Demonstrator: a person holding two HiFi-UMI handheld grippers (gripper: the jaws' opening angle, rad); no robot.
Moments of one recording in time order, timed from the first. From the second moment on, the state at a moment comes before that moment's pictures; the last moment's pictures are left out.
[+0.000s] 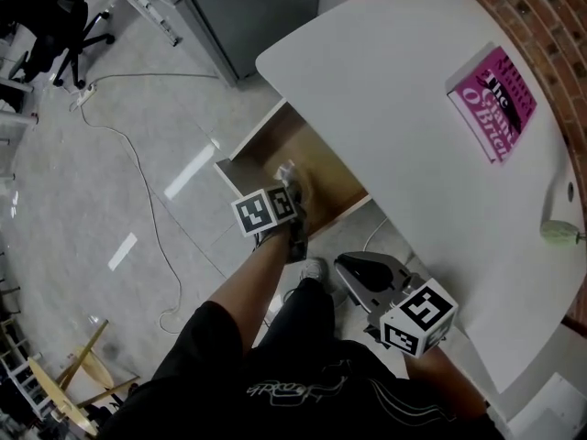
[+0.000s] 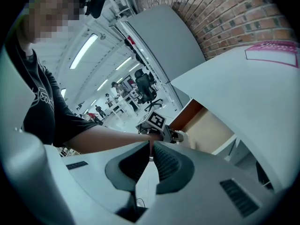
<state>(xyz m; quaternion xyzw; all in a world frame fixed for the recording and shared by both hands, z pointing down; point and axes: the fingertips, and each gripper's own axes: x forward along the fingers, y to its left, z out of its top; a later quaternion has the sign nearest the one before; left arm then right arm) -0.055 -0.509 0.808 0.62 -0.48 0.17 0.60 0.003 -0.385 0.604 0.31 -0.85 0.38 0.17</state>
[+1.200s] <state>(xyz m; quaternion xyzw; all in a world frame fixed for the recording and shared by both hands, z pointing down) -0.042 -0.497 0.770 0.64 -0.42 0.09 0.64 -0.003 -0.383 0.612 0.29 -0.85 0.42 0.13</state>
